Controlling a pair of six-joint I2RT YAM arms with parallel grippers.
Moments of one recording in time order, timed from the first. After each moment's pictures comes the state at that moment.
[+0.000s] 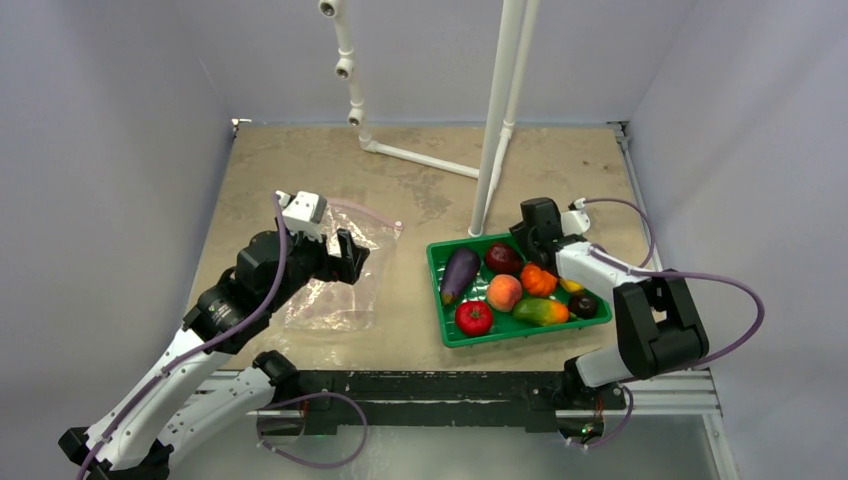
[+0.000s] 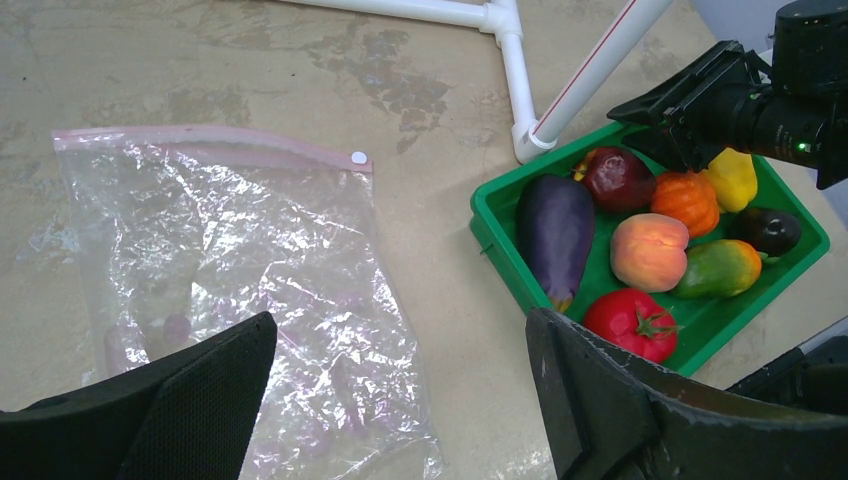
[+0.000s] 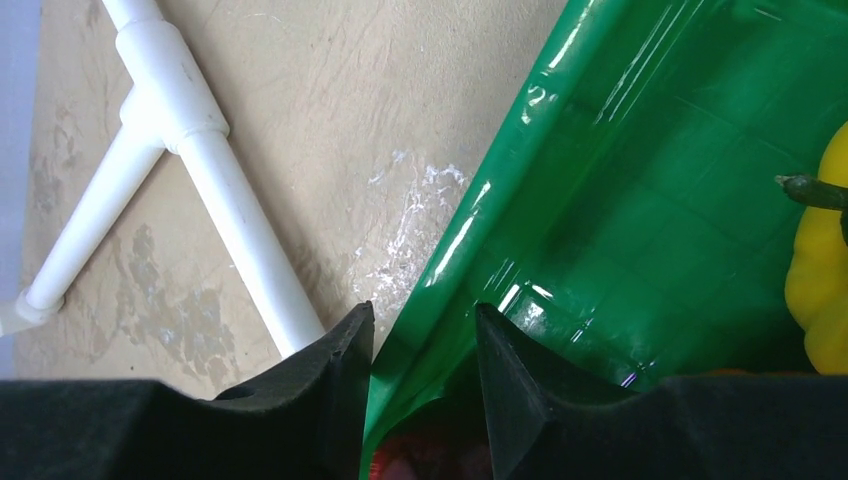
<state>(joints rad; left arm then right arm) -0.68 0.66 0.88 -0.57 -0.19 -0.33 0.32 1.45 0.72 -0.11 0.41 1.25</state>
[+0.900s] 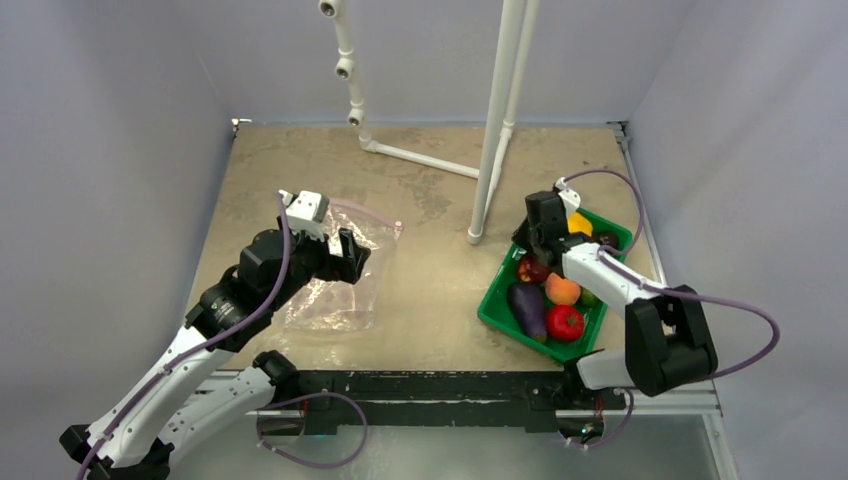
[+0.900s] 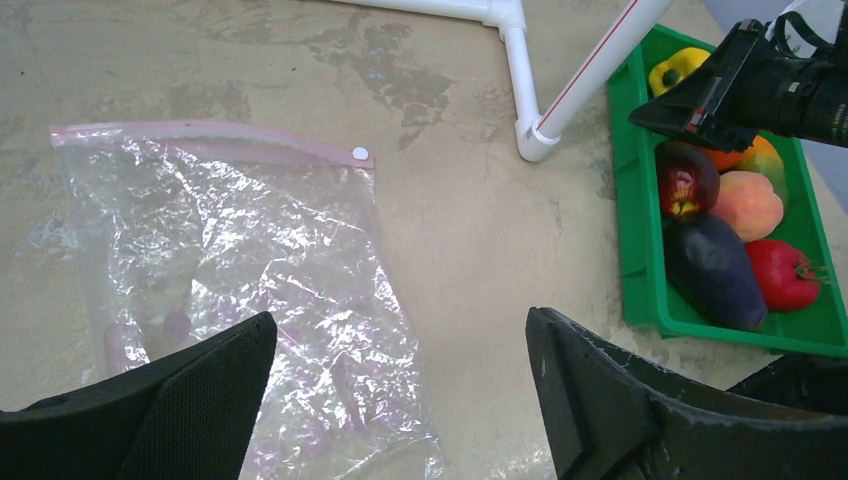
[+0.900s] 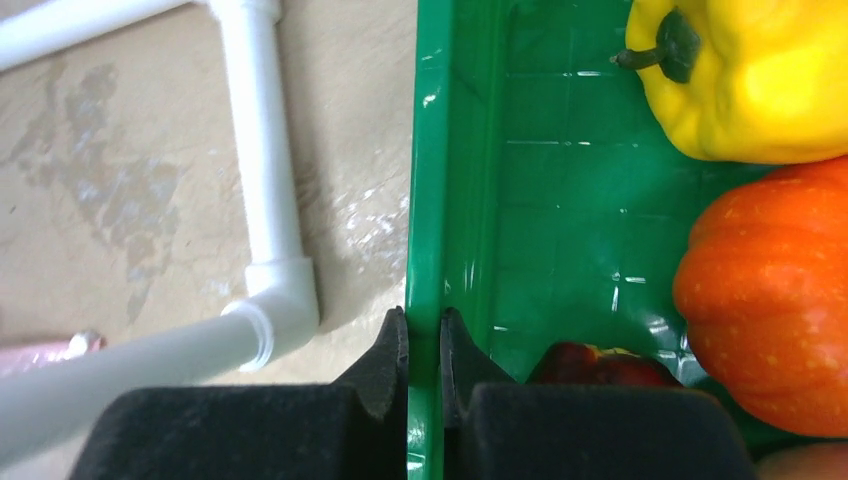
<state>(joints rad) -0.68 0.68 0.88 -0.57 -0.19 -0.33 0.32 1.39 0.76 -0.15 0.31 0.80</state>
